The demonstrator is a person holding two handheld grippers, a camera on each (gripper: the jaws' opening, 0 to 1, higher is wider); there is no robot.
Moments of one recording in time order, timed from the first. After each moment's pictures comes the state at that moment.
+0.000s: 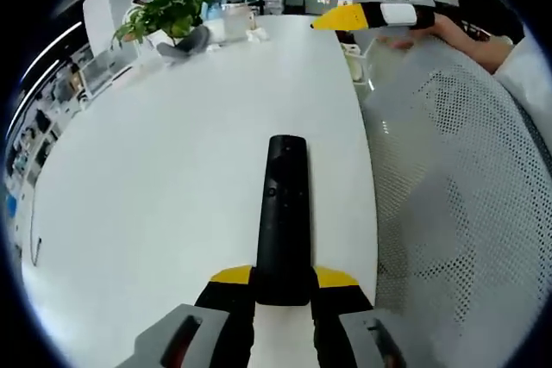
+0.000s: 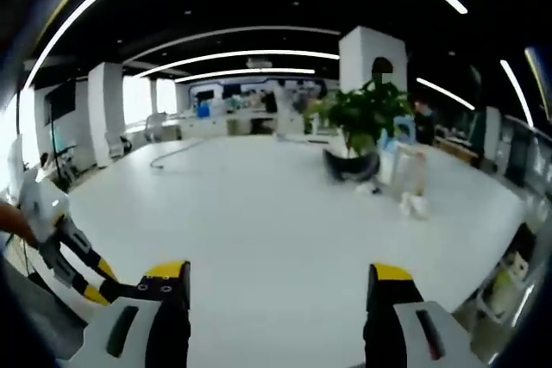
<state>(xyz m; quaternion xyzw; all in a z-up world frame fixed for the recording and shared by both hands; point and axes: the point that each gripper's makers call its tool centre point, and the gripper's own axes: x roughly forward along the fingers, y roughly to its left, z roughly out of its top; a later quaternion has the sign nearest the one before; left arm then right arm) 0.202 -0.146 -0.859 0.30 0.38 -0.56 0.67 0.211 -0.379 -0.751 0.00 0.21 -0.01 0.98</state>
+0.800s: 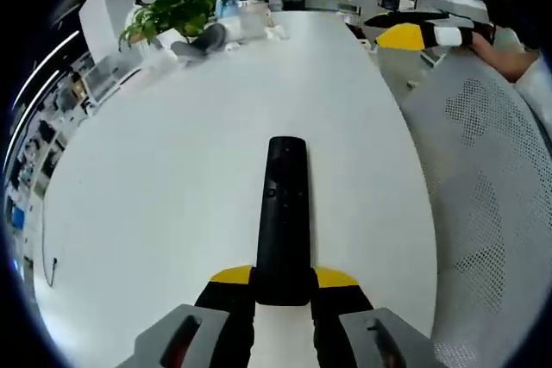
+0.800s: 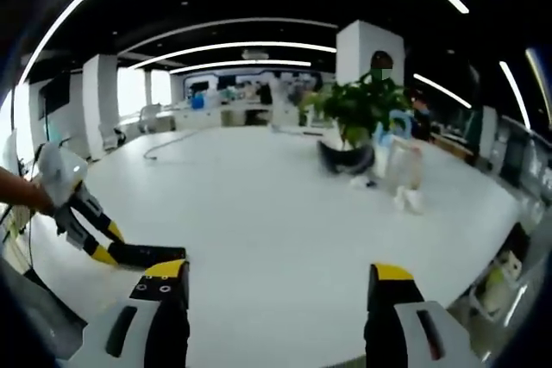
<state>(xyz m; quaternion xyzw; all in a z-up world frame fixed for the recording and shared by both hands) 0.271 -0.145 -0.853 0.34 0.36 -0.55 0.67 0.208 -0.384 -0.758 -0.01 0.24 -0.02 0.97</state>
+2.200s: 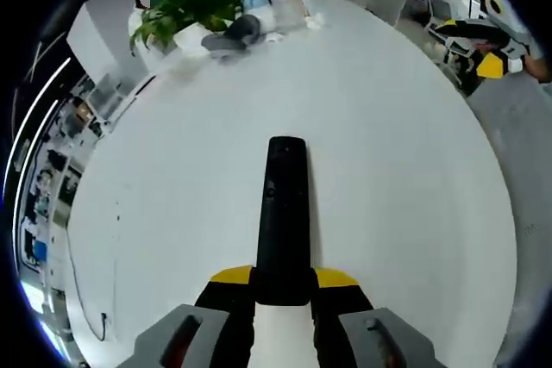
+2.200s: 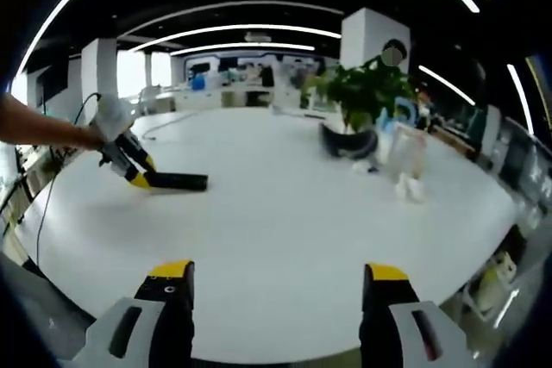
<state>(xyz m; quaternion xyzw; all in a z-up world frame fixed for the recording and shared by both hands) 0.427 -0.150 -0.847 0.41 0.33 -0.52 0.67 0.205 -0.383 -0.776 -0.02 0.28 -0.02 0.96</state>
